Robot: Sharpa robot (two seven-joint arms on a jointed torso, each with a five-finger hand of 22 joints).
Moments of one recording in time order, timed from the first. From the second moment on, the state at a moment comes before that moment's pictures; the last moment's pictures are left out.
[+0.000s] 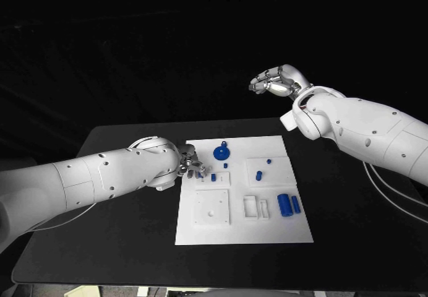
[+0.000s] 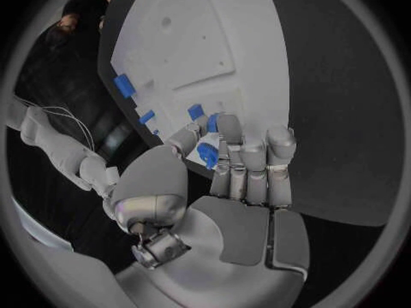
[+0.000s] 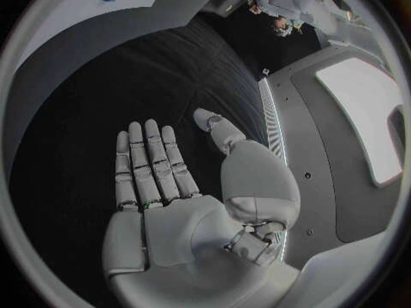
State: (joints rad) left arm 1.32 -0.52 -0.24 1.21 -1.05 -0.03 -0.42; left_hand 0.84 -0.01 0.65 -0.27 0.22 1.13 0.02 0.48 0.80 1.27 -0.03 0.99 0.44 1.16 -0.13 1.50 0.56 0.02 1.06 -0.18 1.17 1.31; right arm 1.34 -0.53 0.02 0.93 -0.72 -0.31 0.27; right_hand 0.92 -0.08 0.44 -0.28 0.56 0.83 0.19 0.27 0.43 1.03 0.17 0.14 0.08 0.80 0.19 0.33 0.50 0.19 0.47 0.25 0.39 1.00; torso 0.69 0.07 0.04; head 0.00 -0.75
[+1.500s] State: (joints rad) left arm 1.33 -0.46 -0.24 1.13 -1.07 0.12 -0.42; left_hand 0.85 -0.01 0.65 -0.27 0.08 1.12 0.01 0.43 0.83 1.28 -0.04 1.00 0.45 1.18 -0.14 1.50 0.57 0.04 1.04 -0.17 1.17 1.31; right arm 1.34 -0.53 0.02 0.93 -0.72 -0.31 0.27; right_hand 0.92 -0.07 0.44 -0.28 0.56 0.83 0.19 0.27 0.43 1.03 0.17 0.14 0.08 0.79 0.20 0.33 0.49 0.19 0.47 0.25 0.39 1.00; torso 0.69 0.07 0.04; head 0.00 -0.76
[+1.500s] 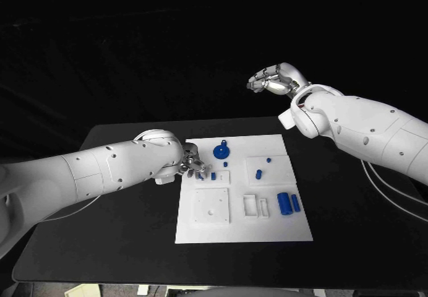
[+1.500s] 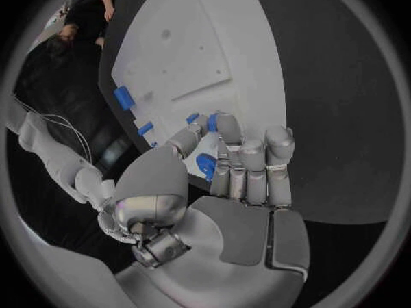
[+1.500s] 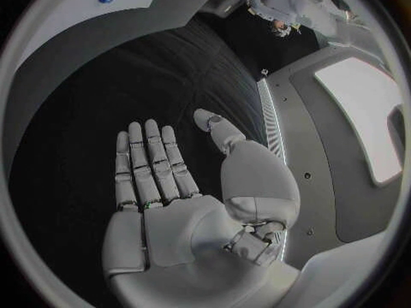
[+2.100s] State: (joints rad) left arm 1.33 -0.45 -0.24 1.11 -1.07 0.13 -0.42; left_hand 0.85 -0.01 0.65 -0.27 0.08 1.12 0.01 0.43 0.84 1.28 -0.05 1.00 0.46 1.18 -0.14 1.50 0.57 0.05 1.04 -0.17 1.17 1.31; right arm 1.34 -0.52 0.02 0.93 -0.72 -0.31 0.27; right_hand 0.92 -0.07 0.44 -0.28 0.56 0.83 0.19 0.27 0.43 1.03 0.17 0.14 0.08 0.79 0.20 0.34 0.49 0.19 0.47 0.25 0.39 1.00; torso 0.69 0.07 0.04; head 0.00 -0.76
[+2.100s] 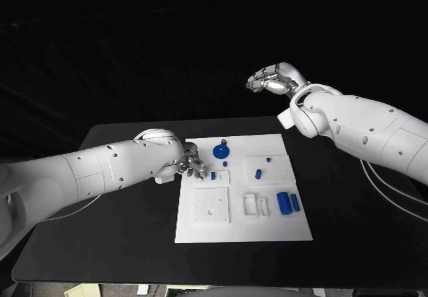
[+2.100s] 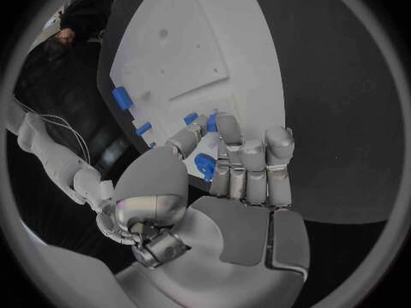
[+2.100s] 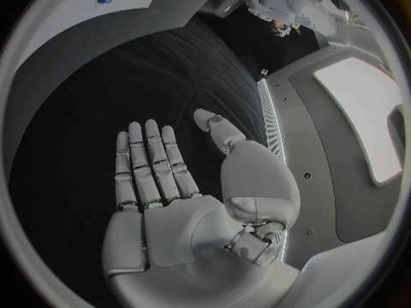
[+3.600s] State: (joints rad) left arm 1.33 -0.45 -0.24 1.11 -1.07 0.14 -0.41; left_hand 0.85 -0.01 0.65 -0.27 0.08 1.12 0.01 0.43 0.92 1.28 -0.05 1.00 0.46 1.18 -0.14 1.50 0.57 0.05 1.05 -0.17 1.17 1.31; right arm 1.34 -0.52 0.02 0.93 -0.72 -0.31 0.26; right_hand 0.92 -0.07 0.44 -0.28 0.56 0.83 0.19 0.27 0.42 1.03 0.17 0.14 0.08 0.79 0.19 0.34 0.49 0.19 0.47 0.25 0.39 1.00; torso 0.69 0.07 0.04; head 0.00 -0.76
